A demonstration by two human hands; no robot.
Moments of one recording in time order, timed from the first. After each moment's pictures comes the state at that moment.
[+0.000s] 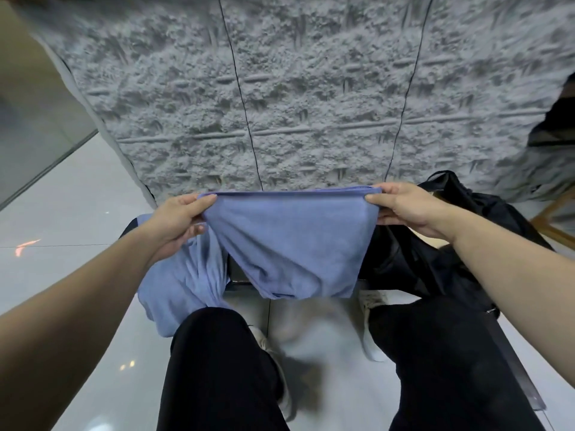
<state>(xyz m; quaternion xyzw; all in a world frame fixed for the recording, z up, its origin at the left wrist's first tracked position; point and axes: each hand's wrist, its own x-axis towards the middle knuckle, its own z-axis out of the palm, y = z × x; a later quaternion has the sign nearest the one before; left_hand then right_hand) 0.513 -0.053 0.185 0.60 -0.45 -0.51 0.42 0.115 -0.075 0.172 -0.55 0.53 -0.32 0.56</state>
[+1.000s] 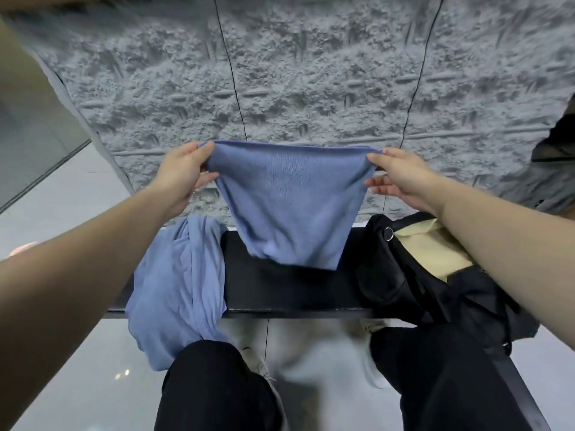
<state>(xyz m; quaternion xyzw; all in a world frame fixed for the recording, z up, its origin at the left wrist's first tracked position) 0.487 -0.147 0.260 0.58 -0.46 -0.43 0.52 0.135 -0.159 0.231 -0.47 0.56 -0.45 0.52</state>
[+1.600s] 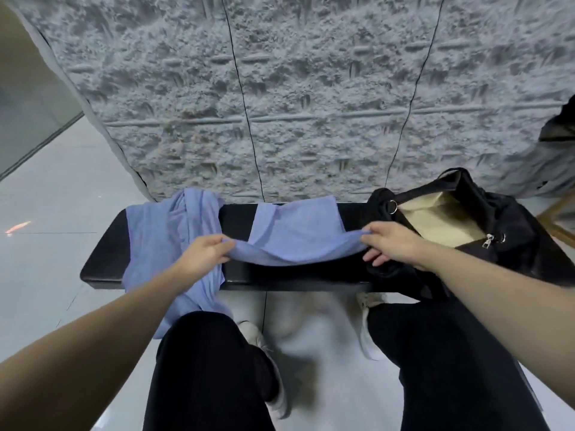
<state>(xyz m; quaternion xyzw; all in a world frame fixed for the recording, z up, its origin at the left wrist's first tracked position) 0.500 -0.053 0.097 0.66 -0.49 -0.49 0.29 0.131 -0.091 0.084 -0.58 0.62 -0.18 0.49</state>
